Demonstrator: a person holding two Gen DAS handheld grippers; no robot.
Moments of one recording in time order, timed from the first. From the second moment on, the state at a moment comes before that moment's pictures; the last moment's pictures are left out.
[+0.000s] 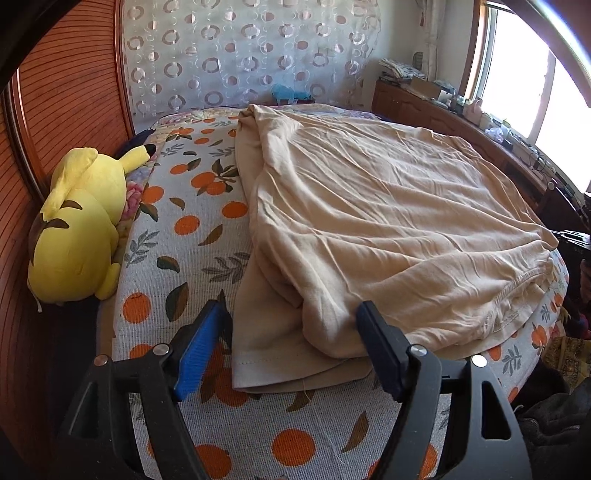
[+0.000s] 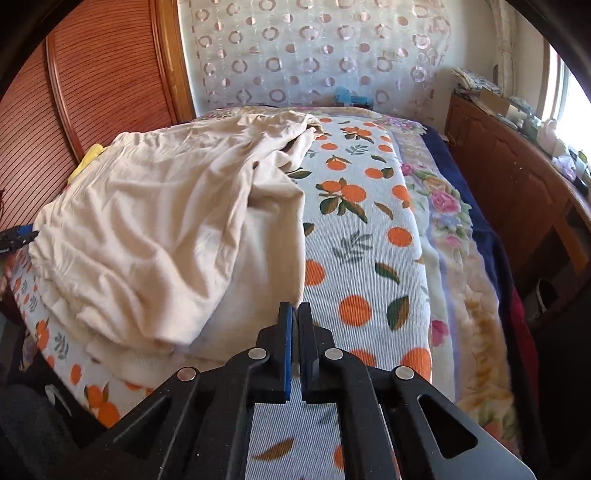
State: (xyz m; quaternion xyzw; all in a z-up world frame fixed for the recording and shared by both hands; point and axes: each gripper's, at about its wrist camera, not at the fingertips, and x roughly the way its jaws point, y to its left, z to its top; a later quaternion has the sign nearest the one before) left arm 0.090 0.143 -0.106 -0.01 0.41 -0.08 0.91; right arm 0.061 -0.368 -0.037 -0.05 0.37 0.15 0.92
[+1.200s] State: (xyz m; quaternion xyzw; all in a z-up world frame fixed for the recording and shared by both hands) left arm 0.084 0.148 -0.105 -0.04 0.40 -0.05 0.92; right arm 0.055 -0.279 -0.039 -0.07 0.33 0.22 0.92
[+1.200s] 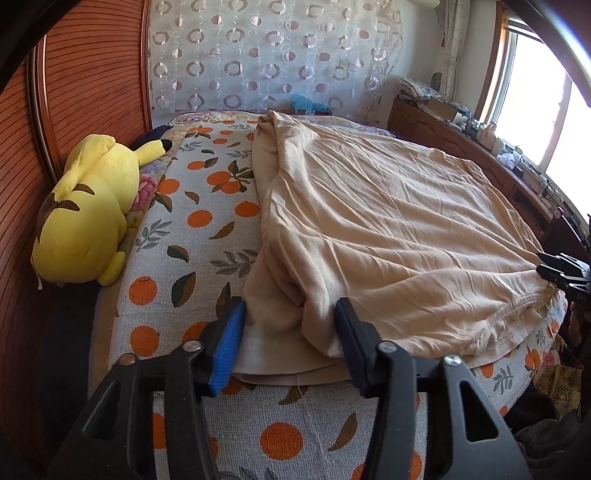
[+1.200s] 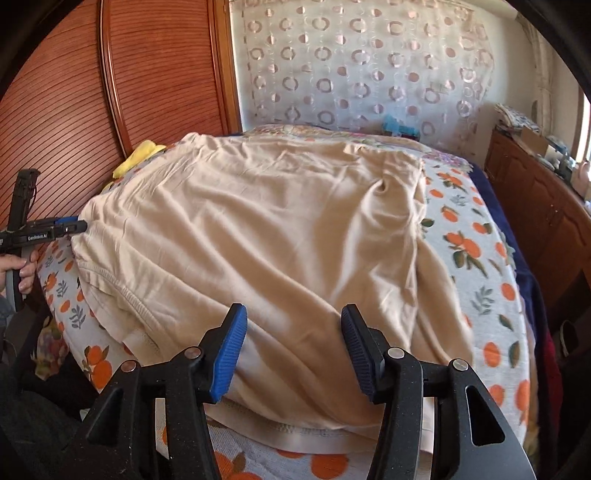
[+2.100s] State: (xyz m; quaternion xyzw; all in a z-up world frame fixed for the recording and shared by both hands) left arm 0.108 0.042 -0.014 0.05 0.36 -0.15 0.92; right arm 0.044 -0.319 -0.049 -0.01 0.32 0.21 0.92
